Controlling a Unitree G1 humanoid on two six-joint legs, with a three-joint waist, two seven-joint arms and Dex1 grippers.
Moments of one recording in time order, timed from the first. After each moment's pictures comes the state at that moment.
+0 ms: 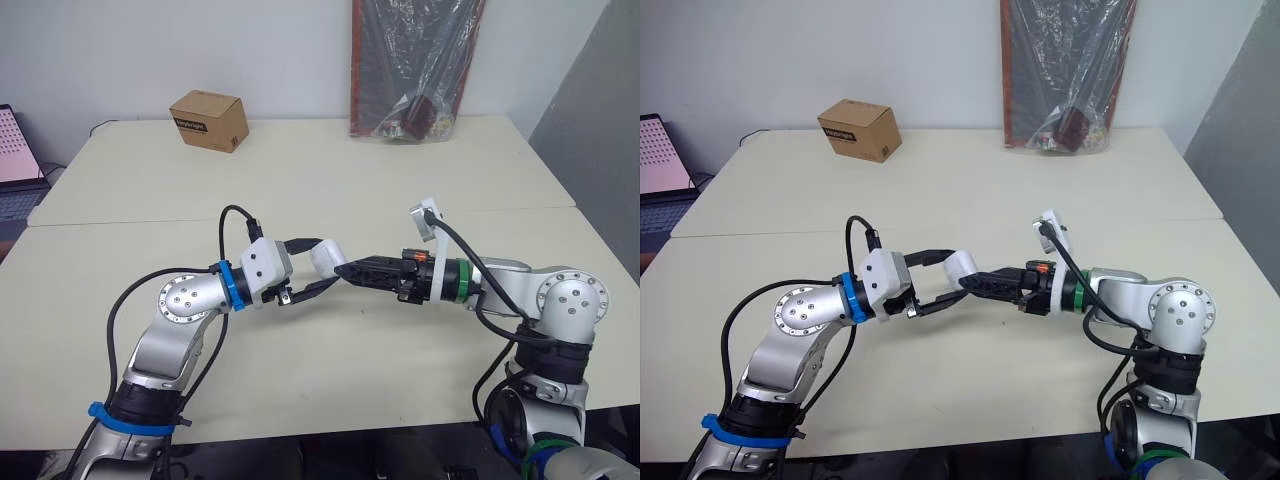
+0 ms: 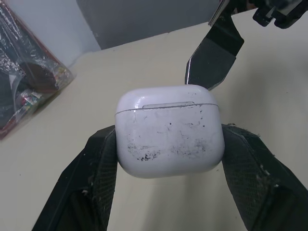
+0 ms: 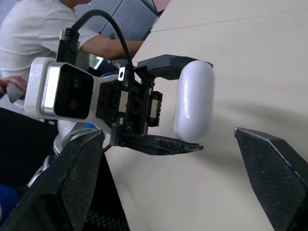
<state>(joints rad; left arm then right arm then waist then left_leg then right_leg) -0.33 0.53 -0.09 -0.18 -0.22 0.02 -0.93 -0.65 -0.17 -0.33 -0.25 1.33 1.61 0.04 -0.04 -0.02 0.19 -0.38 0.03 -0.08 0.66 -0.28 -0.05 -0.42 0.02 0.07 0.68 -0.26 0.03</state>
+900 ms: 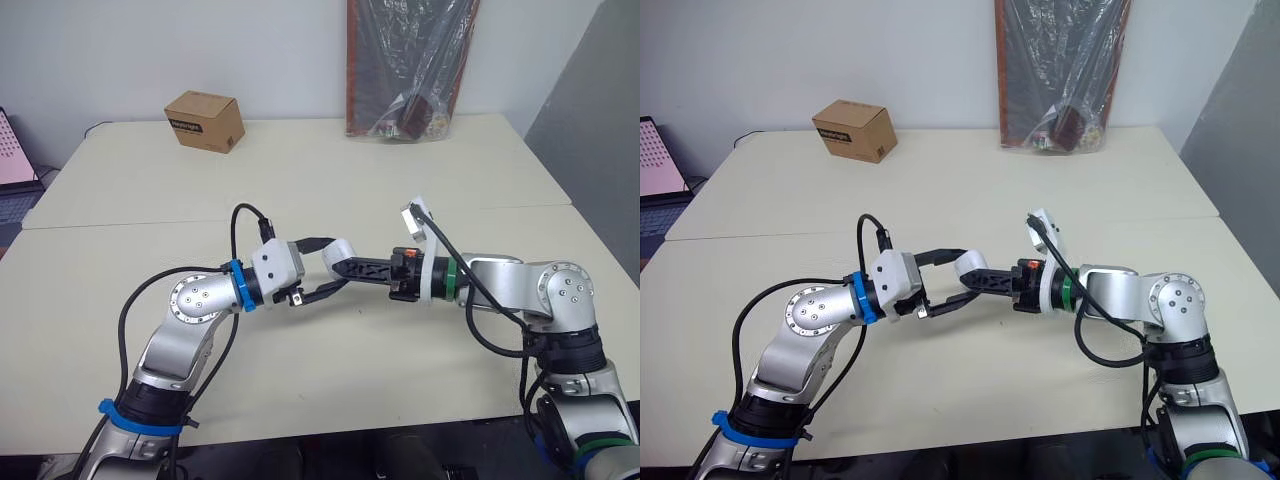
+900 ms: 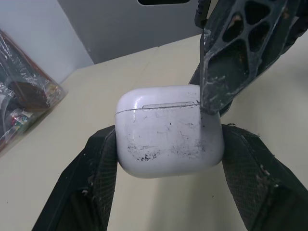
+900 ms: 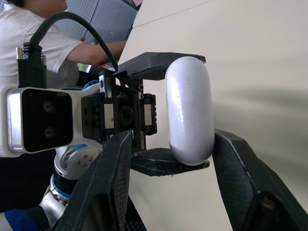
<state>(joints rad) -0.34 0.52 -0.12 -0.23 -0.22 0.06 -0.90 -0.63 -0.48 0.07 -0.16 1.94 1.17 -0.39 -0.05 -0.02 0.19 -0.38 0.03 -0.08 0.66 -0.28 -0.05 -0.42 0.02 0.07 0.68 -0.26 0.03</state>
